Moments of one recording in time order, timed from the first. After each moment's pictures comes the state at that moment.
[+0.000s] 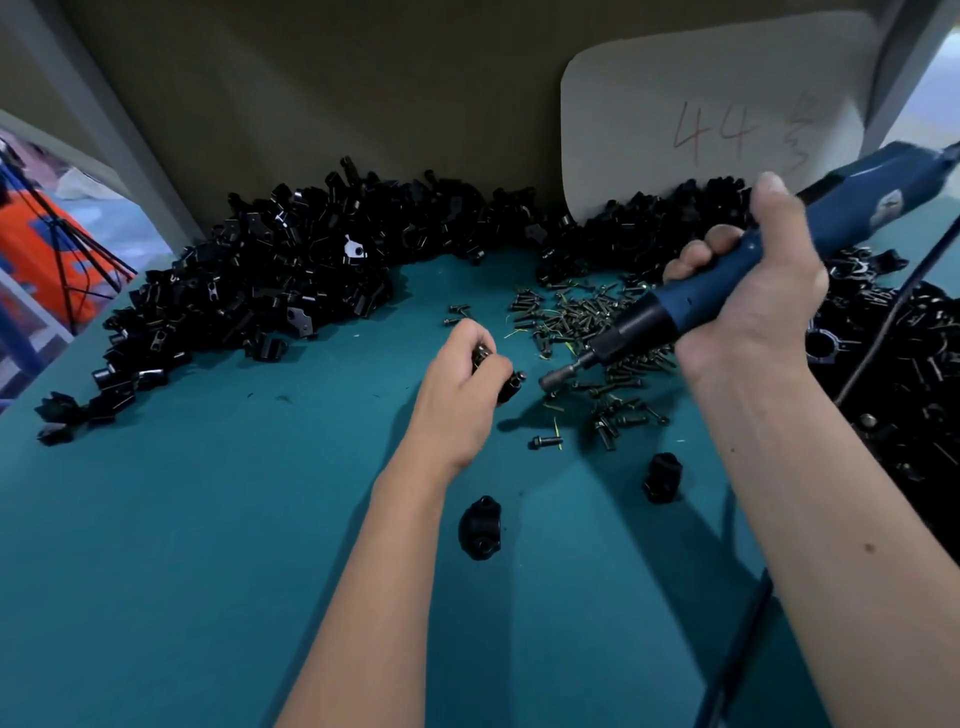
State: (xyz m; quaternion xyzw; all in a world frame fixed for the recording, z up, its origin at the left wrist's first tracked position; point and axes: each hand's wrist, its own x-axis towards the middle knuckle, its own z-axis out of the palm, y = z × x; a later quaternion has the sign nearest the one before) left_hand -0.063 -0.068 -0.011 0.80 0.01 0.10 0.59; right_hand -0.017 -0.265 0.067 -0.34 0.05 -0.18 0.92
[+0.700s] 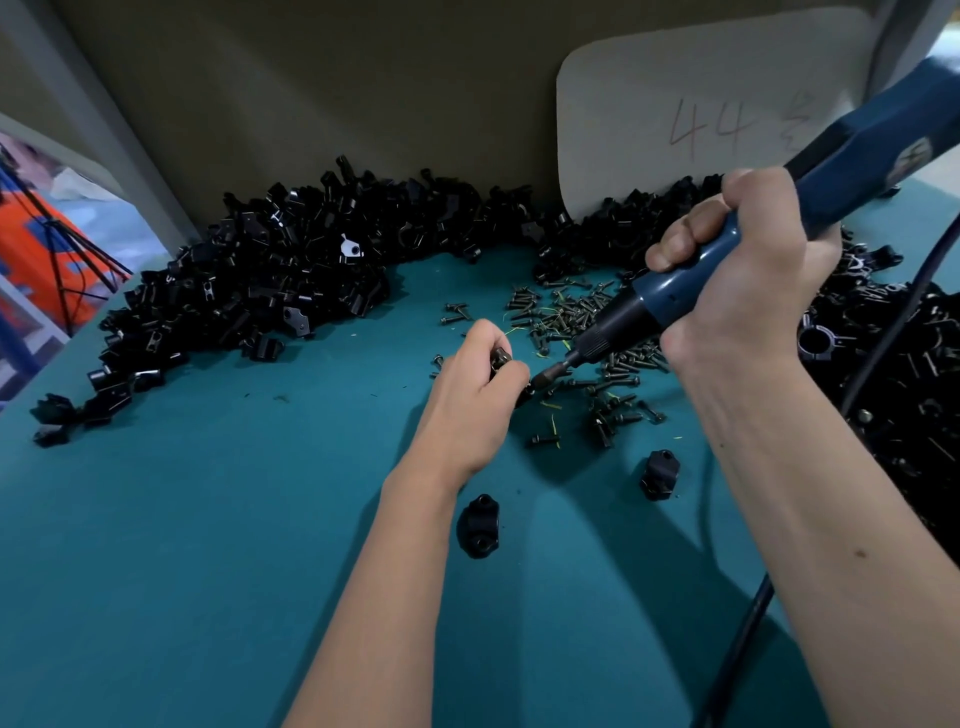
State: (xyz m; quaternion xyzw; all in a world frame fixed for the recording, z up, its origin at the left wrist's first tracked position) left_hand -0.061 -0.075 -0.017 0.83 -0.03 0.10 0.54; right_hand -0.033 -0.248 0.086 -0.37 -0.04 -0.25 0.89
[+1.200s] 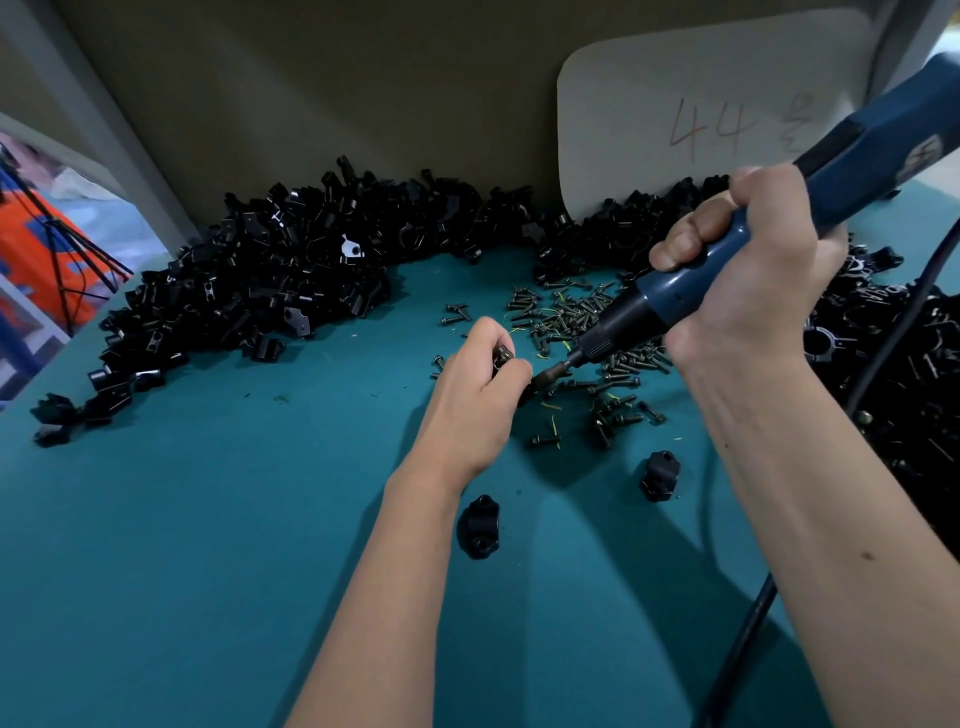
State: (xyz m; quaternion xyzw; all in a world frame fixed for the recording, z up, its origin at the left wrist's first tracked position) left_hand -0.064 -0.079 -0.013 0.83 -0.04 0.10 0.56; right_hand -0.033 -0.251 0.088 -0.36 -0.05 -0.24 0.90
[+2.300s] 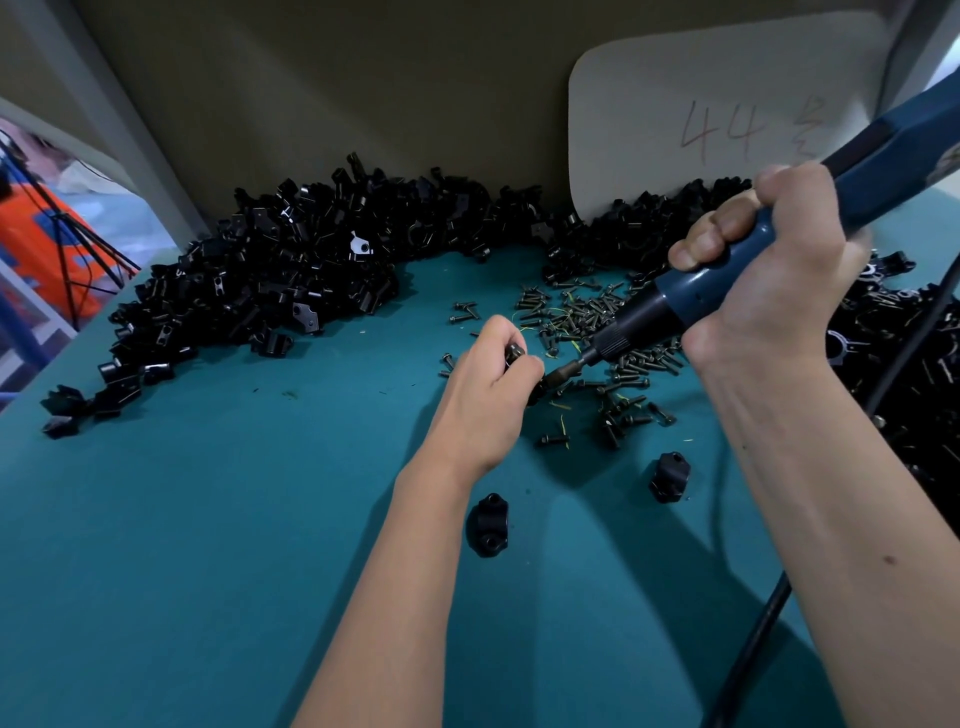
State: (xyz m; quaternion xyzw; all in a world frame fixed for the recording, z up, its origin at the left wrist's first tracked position) left_hand -0.066 -0.080 -0.008 0.82 -0.03 0.08 0.57; right_hand -0.032 -0.252 0.088 -0.36 -0.06 -0.24 0.90
